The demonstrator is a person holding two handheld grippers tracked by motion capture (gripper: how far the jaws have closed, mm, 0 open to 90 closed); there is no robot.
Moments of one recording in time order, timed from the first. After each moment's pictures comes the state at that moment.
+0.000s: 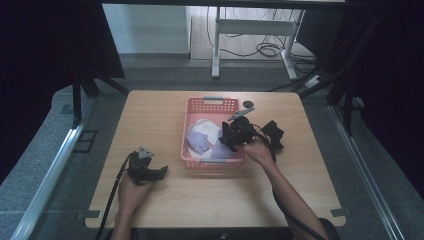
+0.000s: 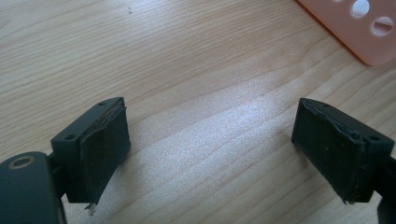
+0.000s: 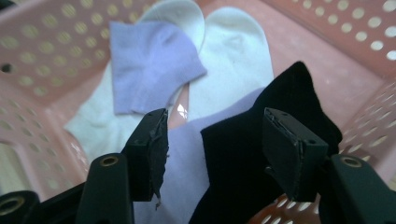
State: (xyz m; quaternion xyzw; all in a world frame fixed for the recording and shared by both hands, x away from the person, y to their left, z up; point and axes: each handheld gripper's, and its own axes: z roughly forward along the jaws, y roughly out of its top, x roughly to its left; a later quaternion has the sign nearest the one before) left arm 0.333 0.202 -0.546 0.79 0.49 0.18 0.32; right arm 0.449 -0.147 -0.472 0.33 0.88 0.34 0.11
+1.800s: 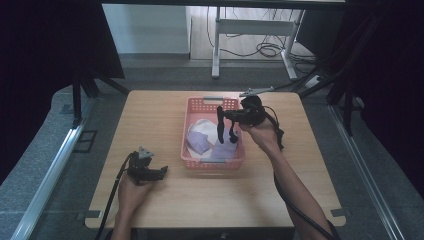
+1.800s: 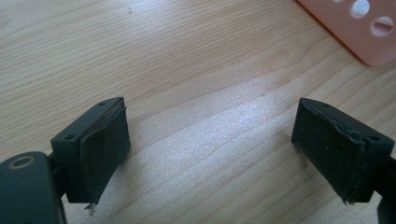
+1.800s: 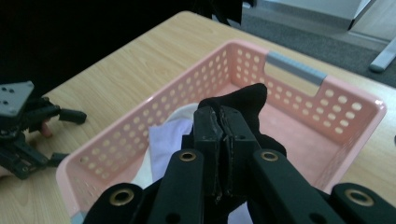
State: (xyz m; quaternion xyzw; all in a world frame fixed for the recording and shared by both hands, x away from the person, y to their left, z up) left arm 0.334 0.202 -0.546 0.79 0.49 0.18 0.32; right arm 0.448 -0.163 -0.384 0.35 0.81 0.46 0.10
